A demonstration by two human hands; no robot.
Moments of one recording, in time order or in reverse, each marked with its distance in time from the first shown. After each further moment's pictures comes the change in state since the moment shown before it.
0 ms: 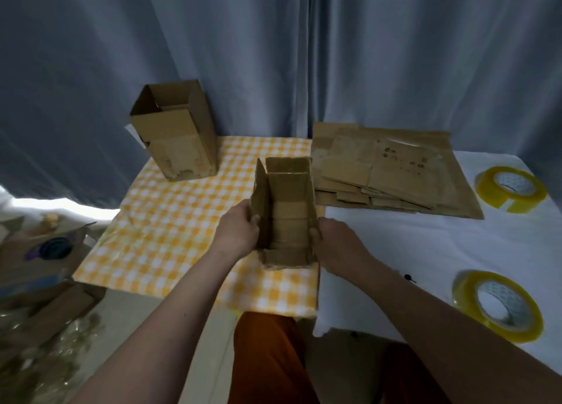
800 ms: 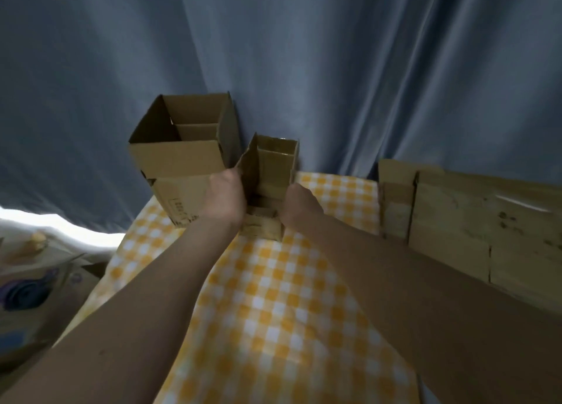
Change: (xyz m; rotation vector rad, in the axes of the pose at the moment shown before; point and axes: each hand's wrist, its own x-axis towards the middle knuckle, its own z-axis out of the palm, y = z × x) left_hand 0.298 -0.070 -0.078 0.379 0.333 0.054; right_hand 0.347 -0.119 0.063 -0.027 0.069 0.051
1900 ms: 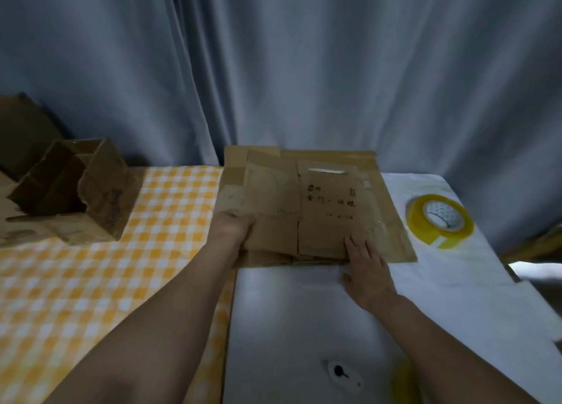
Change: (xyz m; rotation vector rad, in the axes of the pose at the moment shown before) left_hand -0.129 0.253 0.164 -0.812 -0.439 -0.473; right_hand -0.211 0.393 -0.145 -0.433 0.014 0.294
